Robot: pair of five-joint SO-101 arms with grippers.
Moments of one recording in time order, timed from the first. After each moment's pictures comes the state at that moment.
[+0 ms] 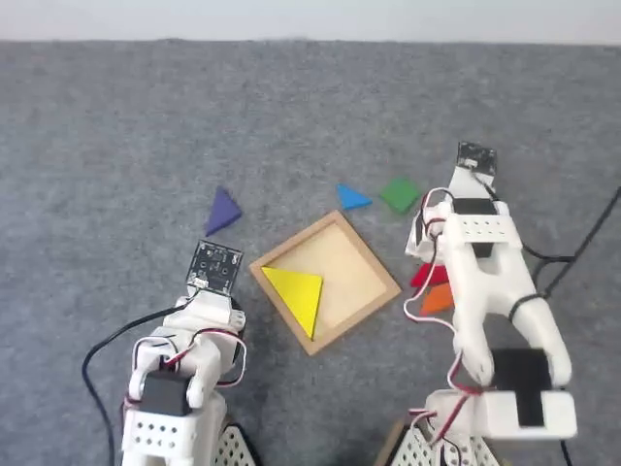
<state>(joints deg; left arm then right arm) 1.0 -103.1 97.1 72.1 -4.0 -4.7 -2.1 34.6 57.1 -18.2</state>
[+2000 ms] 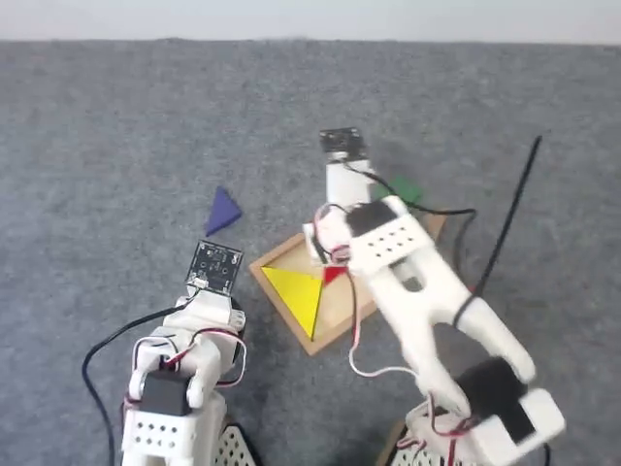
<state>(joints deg) 1.0 -103.1 97.1 72.1 -4.0 -34.2 -5.6 24.8 59.0 -19.6</state>
